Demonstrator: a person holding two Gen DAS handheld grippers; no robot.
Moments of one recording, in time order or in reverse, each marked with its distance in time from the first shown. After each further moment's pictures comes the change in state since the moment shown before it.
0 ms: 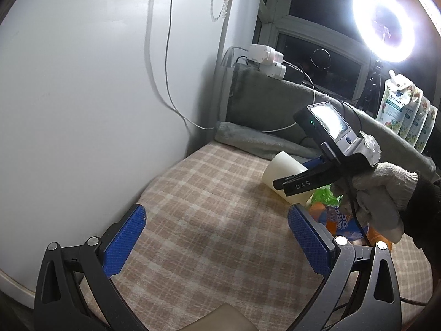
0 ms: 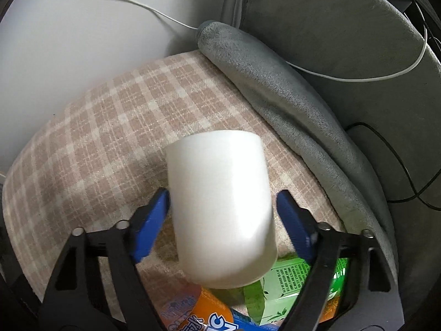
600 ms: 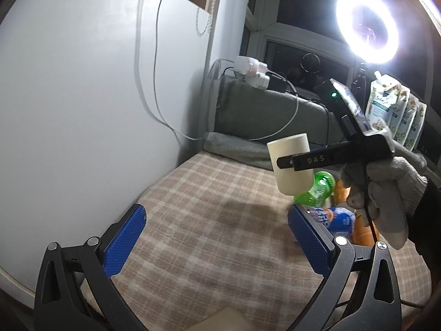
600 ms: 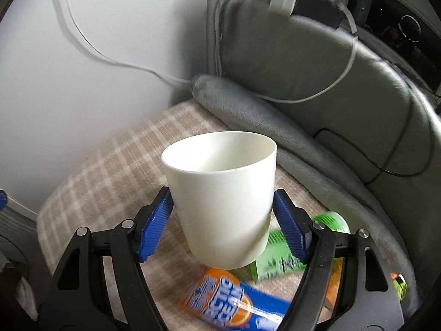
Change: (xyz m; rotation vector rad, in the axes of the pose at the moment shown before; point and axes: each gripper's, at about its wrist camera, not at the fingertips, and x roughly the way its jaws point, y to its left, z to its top) left arm -0.027 -0.018 -0.001 0.039 -0.050 -0.033; right arm -0.088 -0.008 -0.029 0.160 -0.219 0.037
